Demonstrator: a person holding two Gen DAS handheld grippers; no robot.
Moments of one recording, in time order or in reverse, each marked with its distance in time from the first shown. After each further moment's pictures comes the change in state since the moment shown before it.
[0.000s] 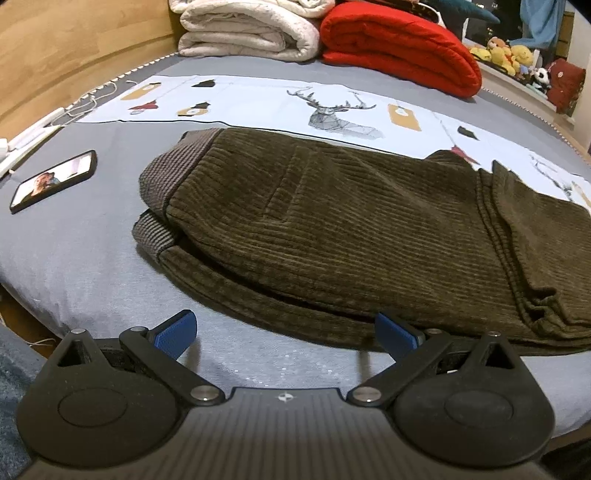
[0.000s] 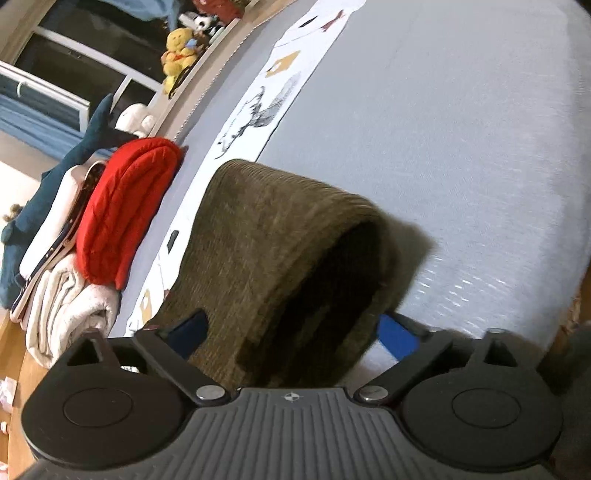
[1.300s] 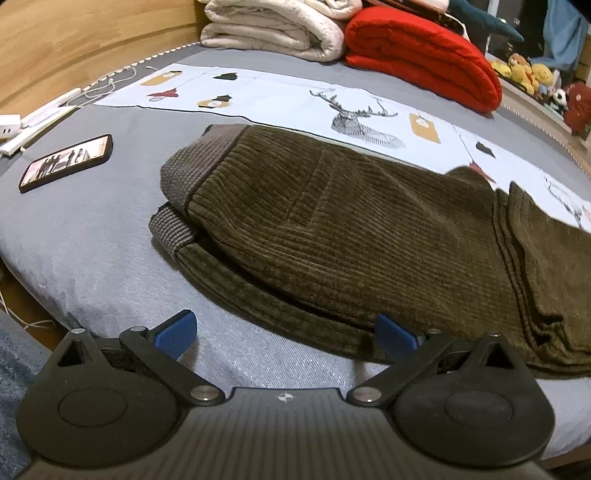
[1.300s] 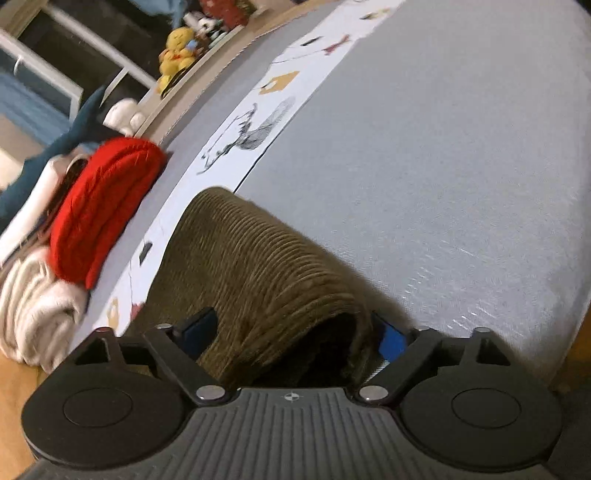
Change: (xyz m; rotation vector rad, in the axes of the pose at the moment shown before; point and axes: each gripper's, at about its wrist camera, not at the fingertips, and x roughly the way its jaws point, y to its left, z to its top) left arm 0.001 0.017 0.007 -0.094 0.010 0.005; right arm 0.021 0.008 0.027 -0.168 -0.036 -0.100
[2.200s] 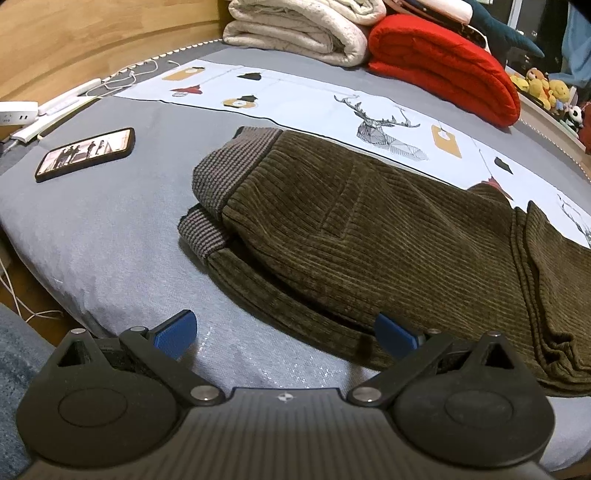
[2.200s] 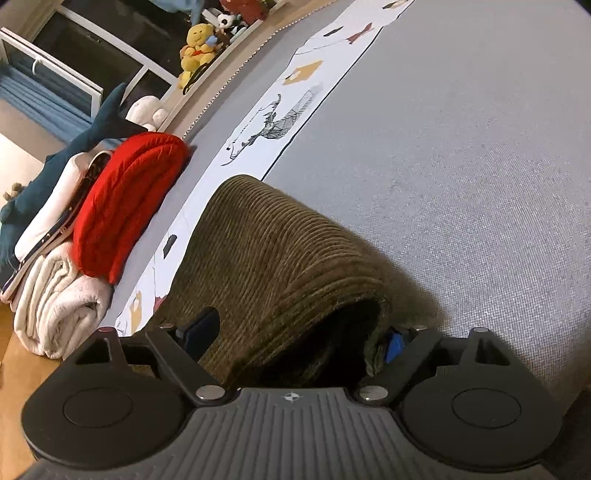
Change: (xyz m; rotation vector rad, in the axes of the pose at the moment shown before) left arm 0.000 0.017 0.006 -0.052 0.002 0.034; right arm 0.005 -0.005 -0.002 0.064 0.003 0.093
